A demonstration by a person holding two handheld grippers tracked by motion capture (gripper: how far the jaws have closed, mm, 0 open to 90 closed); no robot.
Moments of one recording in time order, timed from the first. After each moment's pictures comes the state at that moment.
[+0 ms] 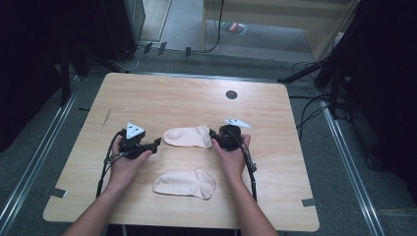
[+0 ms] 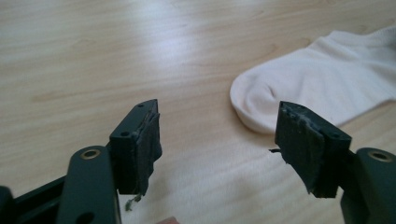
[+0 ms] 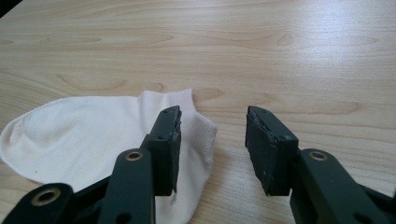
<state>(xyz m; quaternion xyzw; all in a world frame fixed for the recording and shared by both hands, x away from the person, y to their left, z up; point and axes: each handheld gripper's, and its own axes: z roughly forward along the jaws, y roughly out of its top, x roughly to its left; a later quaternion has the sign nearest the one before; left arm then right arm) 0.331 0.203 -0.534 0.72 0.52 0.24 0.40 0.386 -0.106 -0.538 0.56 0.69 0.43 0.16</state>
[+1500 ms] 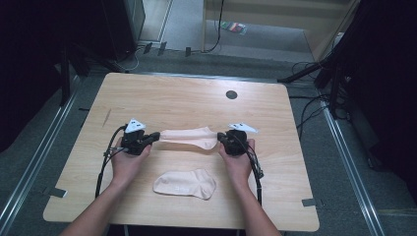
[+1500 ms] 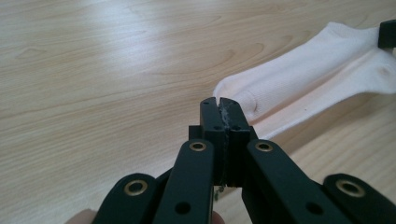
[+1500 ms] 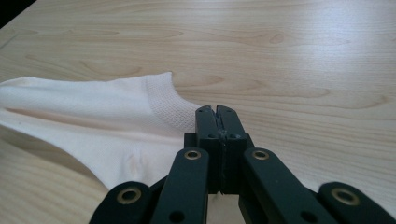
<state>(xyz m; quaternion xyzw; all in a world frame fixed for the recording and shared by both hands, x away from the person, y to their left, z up) 0.329 0.211 -0.524 0.74 0.49 0.17 0.44 0.357 -0.122 -0.521 0.54 0.71 0.43 0.16</state>
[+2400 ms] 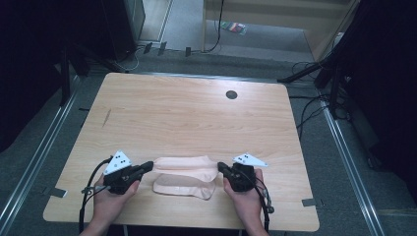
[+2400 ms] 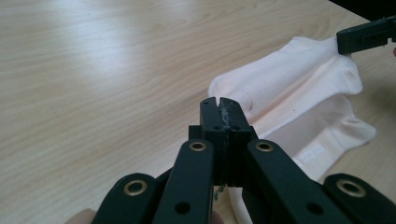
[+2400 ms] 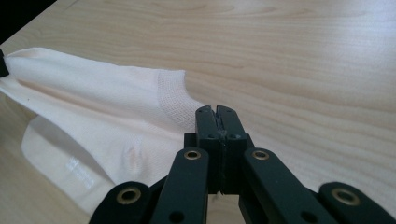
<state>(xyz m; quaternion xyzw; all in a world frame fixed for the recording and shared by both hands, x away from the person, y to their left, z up) 0.216 0.214 -0.513 0.75 0.43 0.16 0.47 0.252 -0.140 -0.514 0.49 0.74 0.44 0.12</state>
